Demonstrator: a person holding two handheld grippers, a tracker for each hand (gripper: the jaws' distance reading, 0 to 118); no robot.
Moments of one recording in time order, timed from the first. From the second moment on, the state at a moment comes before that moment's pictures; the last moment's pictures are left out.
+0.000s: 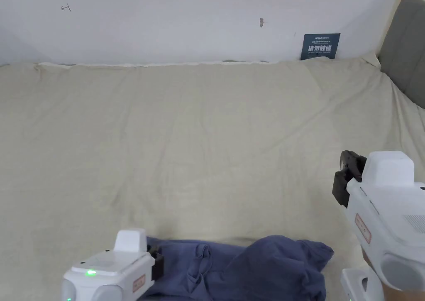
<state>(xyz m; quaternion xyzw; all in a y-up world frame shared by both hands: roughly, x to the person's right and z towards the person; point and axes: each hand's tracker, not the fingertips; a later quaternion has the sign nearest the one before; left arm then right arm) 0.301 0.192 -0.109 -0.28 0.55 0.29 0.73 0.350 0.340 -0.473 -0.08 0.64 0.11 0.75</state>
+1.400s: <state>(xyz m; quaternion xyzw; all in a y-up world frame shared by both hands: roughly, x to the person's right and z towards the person) 0.239 0.144 0.001 -0.20 0.44 0.52 0.70 0.356 0.328 -0.475 -0.11 0.63 0.12 0.76</state>
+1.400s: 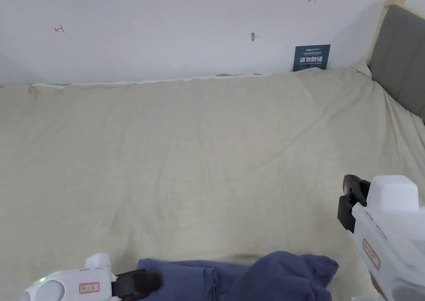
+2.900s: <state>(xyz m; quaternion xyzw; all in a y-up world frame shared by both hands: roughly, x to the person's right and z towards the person) 0.285 0.251 -0.079 -0.25 0.53 0.35 0.73 0.356 0.342 -0.470 -0.10 0.65 0.11 0.75</state>
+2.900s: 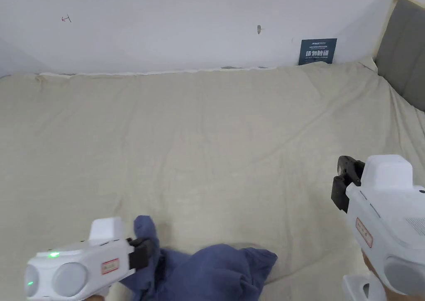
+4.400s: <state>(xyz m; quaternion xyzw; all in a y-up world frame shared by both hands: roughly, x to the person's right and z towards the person) 0.313 0.193 -0.206 -0.27 0.47 0.30 0.78 0.380 0.336 -0.499 -0.12 0.62 0.10 0.77</state>
